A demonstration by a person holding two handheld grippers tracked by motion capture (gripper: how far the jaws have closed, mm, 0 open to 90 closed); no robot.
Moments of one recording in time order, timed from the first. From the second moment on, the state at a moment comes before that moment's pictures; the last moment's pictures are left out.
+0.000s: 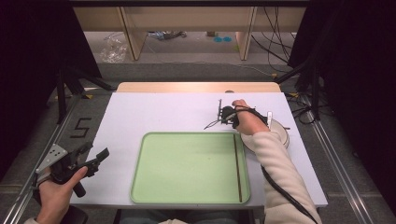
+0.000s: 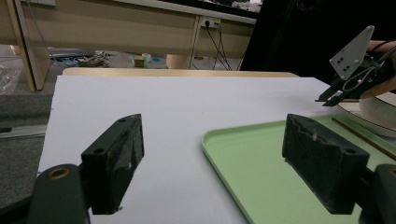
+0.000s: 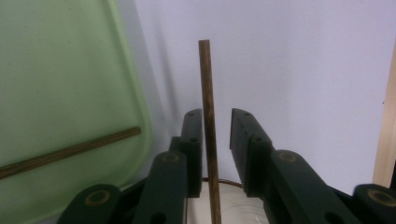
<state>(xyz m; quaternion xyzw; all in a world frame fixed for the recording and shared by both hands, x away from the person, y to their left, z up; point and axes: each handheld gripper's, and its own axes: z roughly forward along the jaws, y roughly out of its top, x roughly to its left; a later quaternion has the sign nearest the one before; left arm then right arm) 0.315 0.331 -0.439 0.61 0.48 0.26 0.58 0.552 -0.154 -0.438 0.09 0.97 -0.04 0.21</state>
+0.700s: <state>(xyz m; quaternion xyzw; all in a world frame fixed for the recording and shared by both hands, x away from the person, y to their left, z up) 0.315 0.331 -0.439 0.61 0.48 0.26 0.58 0.541 -0.155 -0.404 0.11 0.96 0.02 0.27</state>
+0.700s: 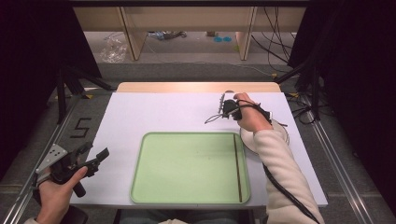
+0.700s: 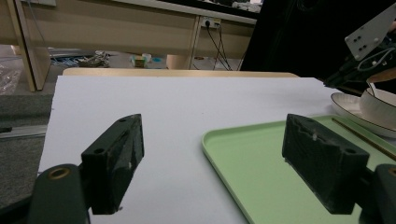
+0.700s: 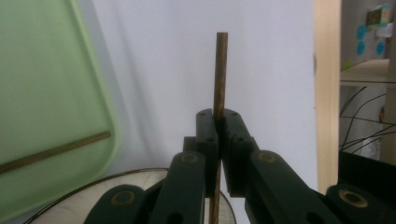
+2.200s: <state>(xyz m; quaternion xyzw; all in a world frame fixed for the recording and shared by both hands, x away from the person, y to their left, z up) 0.315 0.332 -0.439 0.61 0.48 0.26 0.58 0.509 -0.187 -0.309 0.35 0.80 0.42 0.24</state>
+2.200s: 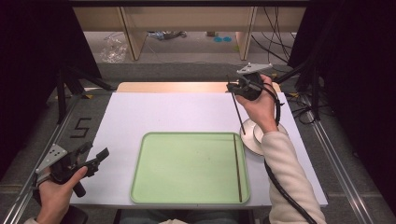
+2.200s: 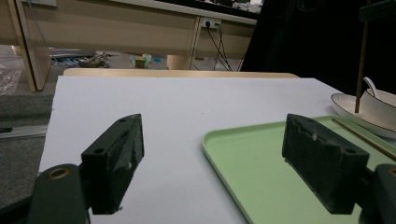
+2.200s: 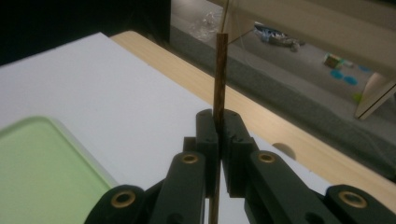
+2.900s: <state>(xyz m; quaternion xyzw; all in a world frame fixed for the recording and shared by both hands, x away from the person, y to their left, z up) 0.315 0.331 -0.439 0.61 0.48 0.26 0.58 0.502 -0.176 -0.349 0.63 0.73 0.27 0.00</state>
